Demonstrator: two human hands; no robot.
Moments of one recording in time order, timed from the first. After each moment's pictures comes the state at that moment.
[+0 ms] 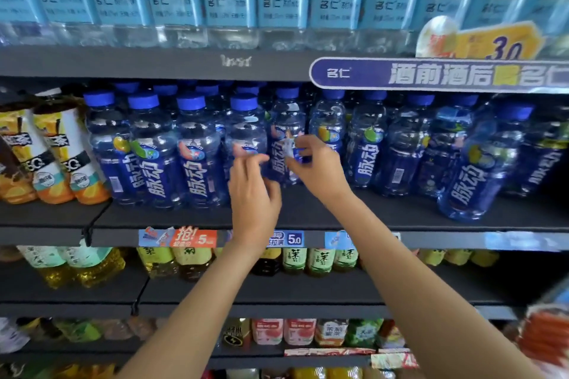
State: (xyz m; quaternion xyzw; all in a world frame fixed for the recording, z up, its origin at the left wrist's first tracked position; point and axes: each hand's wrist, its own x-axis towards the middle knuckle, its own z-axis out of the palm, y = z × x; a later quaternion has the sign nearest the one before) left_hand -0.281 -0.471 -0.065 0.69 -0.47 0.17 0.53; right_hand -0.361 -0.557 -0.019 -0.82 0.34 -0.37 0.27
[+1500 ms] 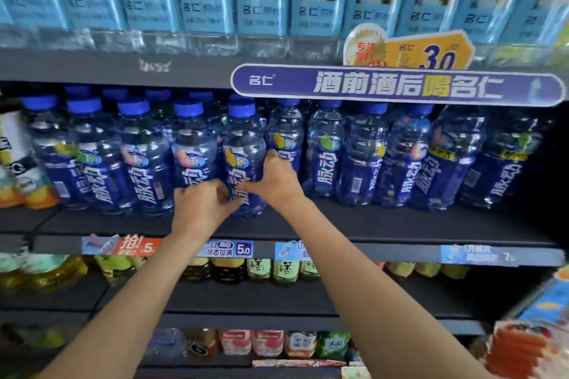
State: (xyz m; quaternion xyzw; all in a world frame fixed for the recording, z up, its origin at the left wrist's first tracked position) left_hand -0.273 -0.491 -0.057 0.85 -0.44 0.08 0.29; right_hand -0.373 -0.587 -0.023 -0.87 0.35 -0.23 0.26
